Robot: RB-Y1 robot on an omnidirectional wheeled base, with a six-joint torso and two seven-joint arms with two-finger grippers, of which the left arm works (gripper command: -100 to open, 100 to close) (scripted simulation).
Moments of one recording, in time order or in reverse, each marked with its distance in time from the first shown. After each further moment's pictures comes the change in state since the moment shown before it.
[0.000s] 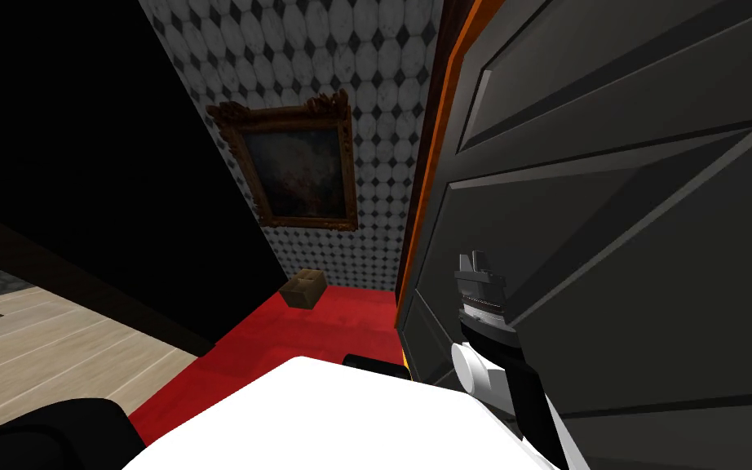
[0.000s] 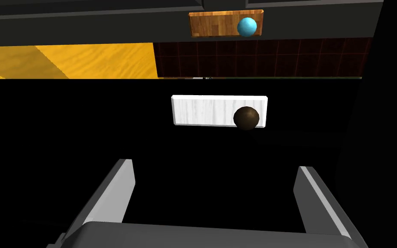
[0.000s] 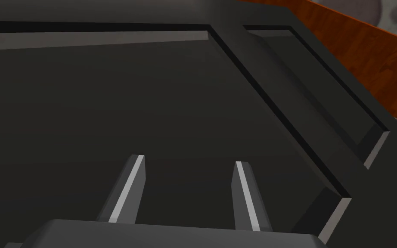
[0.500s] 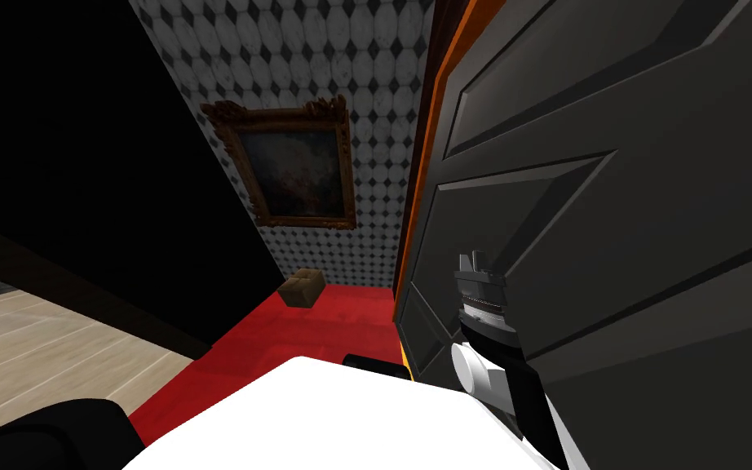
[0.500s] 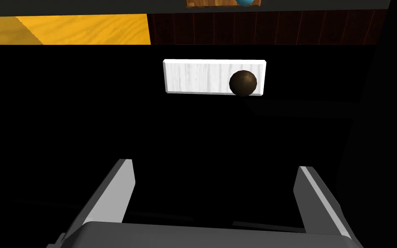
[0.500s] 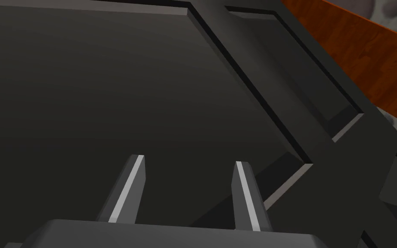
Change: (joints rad) arm 0.021 -0.027 0.016 0.015 -0.017 -0.011 -0.012
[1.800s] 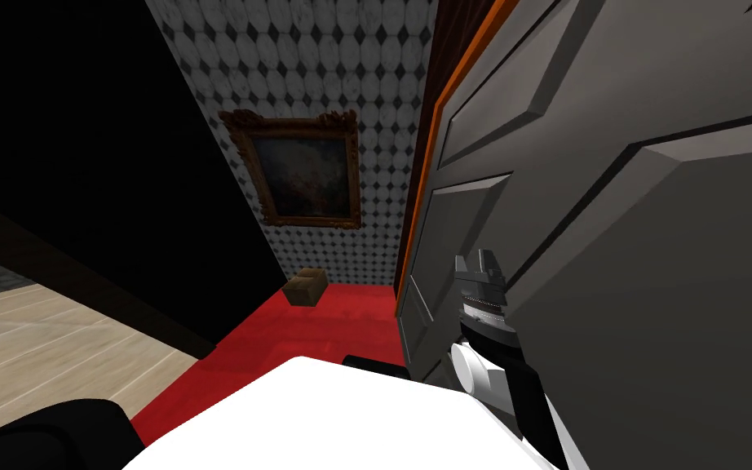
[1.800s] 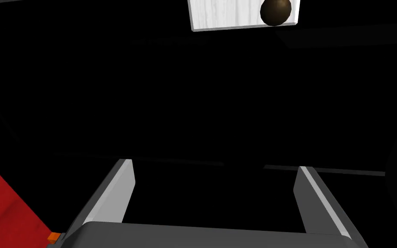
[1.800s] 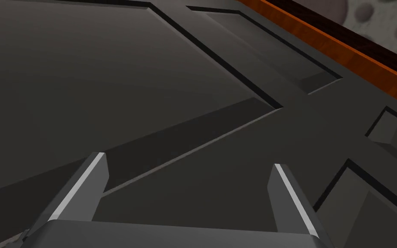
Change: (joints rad) arm 0.009 0.008 -0.010 -0.089 -0.053 -0.059 0.024
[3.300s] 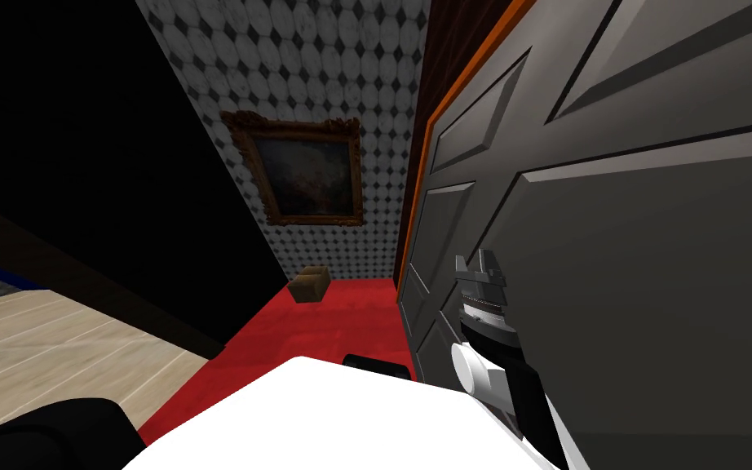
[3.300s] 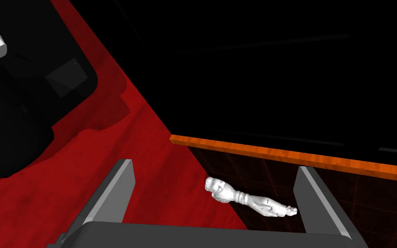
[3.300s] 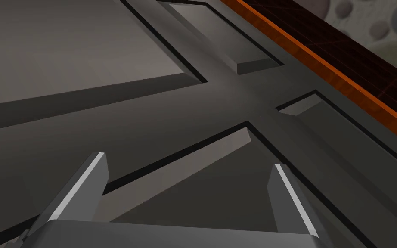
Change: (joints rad) arm -0.039 0.027 -0.003 -0.148 -0.134 -0.253 0.017
